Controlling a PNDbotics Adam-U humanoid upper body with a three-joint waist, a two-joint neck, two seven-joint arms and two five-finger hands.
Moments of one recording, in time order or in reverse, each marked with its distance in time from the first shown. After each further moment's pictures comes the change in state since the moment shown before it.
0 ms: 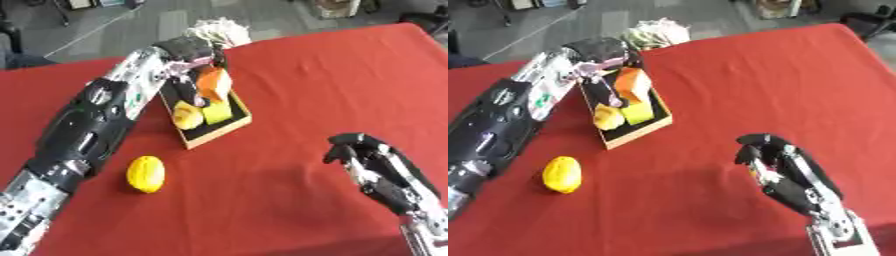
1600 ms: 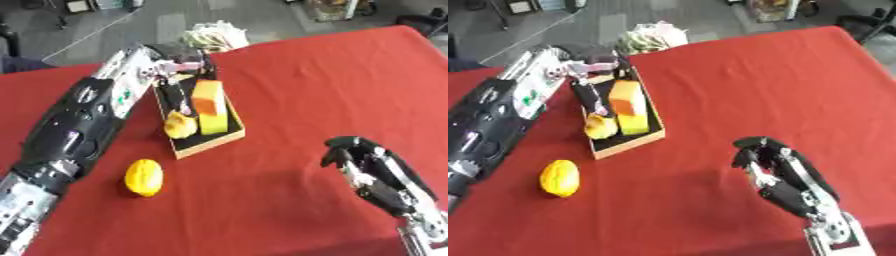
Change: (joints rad) left arm -0.002 0.039 0.022 -0.030 0.078 -0.009 -0.210; right arm 0.001 0.000 0.000 0.006 0.012 -0.002 -0.003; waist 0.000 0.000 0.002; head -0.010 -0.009
